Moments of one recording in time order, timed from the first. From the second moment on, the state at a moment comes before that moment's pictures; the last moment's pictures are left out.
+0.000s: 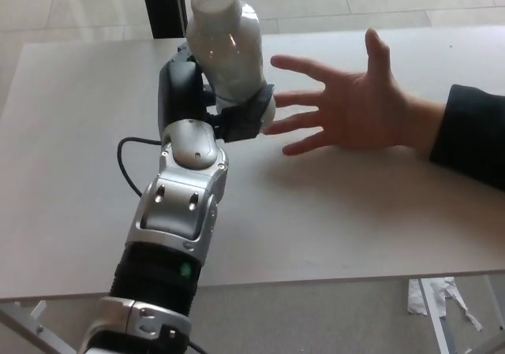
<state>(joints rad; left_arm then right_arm) -0.63 -0.11 -0.01 0.43 0.13 0.44 0.36 -0.01 -0.61 -0.42 0.81 0.11 0.00 0.11</state>
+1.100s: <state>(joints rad) -0.97 -0.10 0.04 0.79 0.05 0.49 0.40 -0.05 -0.61 -0.40 0.83 0.10 0.00 0.12</state>
